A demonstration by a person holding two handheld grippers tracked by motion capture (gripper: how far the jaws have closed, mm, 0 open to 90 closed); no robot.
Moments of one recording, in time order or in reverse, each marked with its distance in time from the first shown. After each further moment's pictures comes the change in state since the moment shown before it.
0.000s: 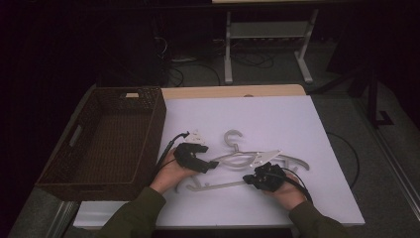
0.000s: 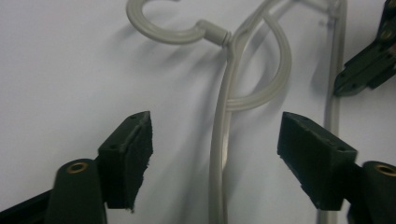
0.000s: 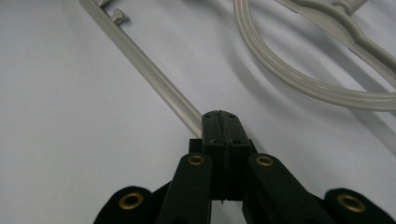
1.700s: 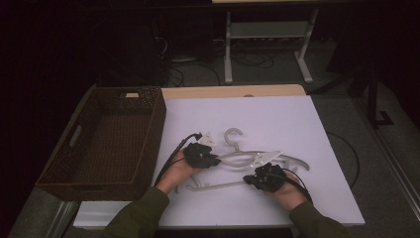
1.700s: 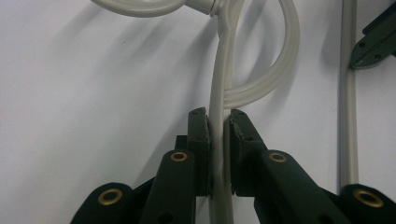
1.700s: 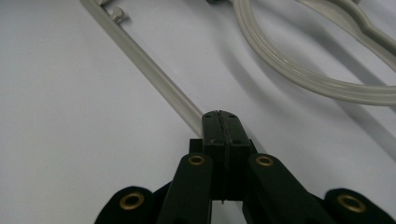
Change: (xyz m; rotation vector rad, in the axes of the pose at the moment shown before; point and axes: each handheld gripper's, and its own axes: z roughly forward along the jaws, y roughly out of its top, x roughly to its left) left arm -0.004 0.010 0.021 0.082 -0.027 0.078; right arm 0.000 -0.002 -0.001 -0.001 0.001 0.000
